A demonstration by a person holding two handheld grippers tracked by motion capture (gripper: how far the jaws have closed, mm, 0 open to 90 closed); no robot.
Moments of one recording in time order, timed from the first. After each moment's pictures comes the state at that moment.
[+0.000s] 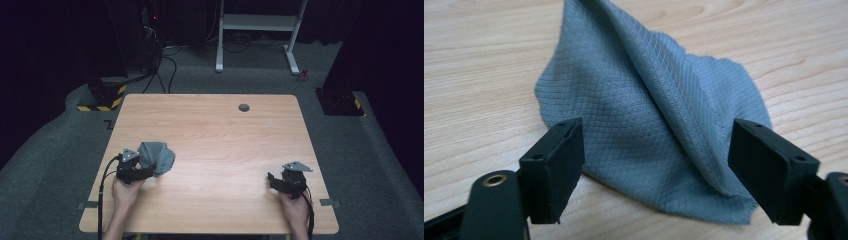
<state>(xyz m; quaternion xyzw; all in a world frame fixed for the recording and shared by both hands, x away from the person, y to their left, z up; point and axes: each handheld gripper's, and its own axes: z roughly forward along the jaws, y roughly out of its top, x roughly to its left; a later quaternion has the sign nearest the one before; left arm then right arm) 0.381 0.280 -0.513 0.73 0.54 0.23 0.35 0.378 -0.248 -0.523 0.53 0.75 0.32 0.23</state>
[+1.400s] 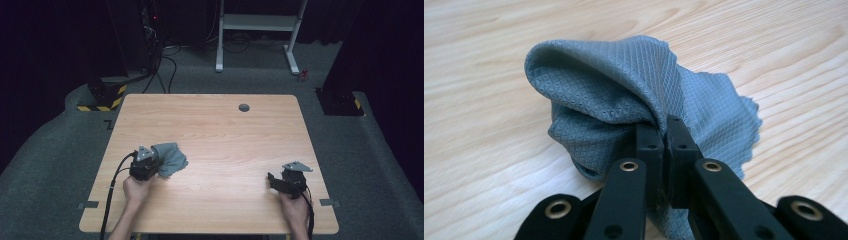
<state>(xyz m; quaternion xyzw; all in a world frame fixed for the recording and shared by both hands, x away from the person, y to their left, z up) 0.388 0.242 -0.506 0.76 0.47 0.21 0.39 0.378 -0.248 -0.523 0.53 0.75 0.32 0.23</state>
